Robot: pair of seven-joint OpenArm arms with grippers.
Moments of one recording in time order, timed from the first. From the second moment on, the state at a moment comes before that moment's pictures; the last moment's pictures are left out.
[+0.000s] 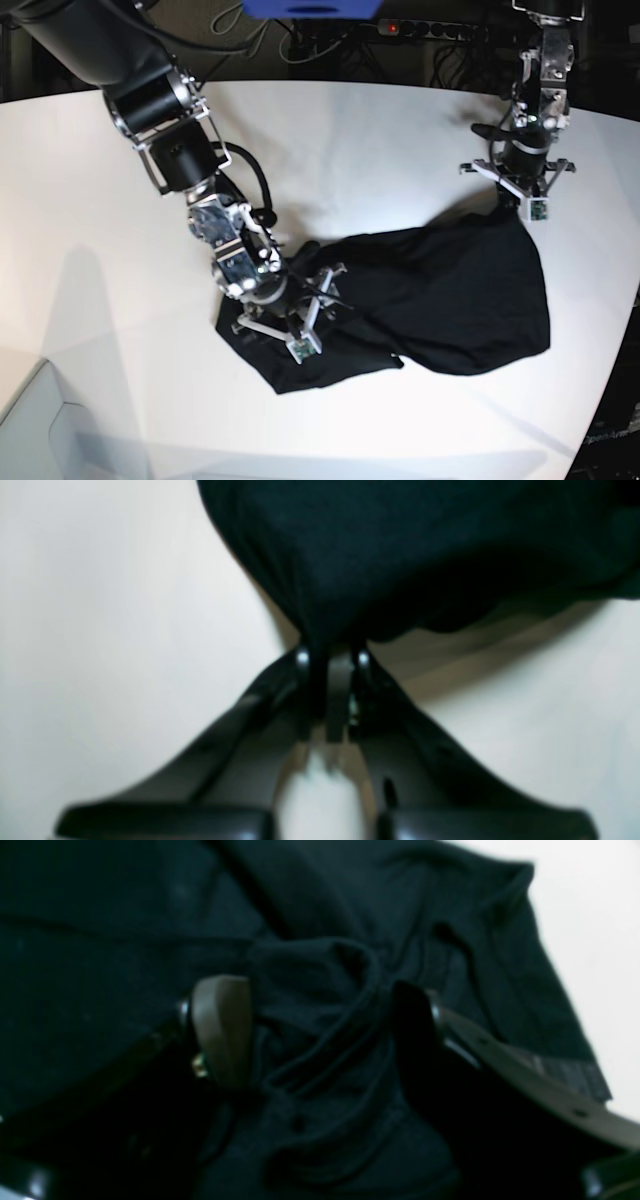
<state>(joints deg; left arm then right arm) 13.7 -17.8 -3.1 82.5 -15.6 -0.1 15.7 28.1 -0.1 -25.3 49.1 3.6 8.9 -19.6</state>
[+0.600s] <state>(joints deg) 14.3 -17.6 -9.9 85.6 -15.8 0.1 17.3 4.9 5.4 -8.0 96.0 3.5 8.9 -20.9</state>
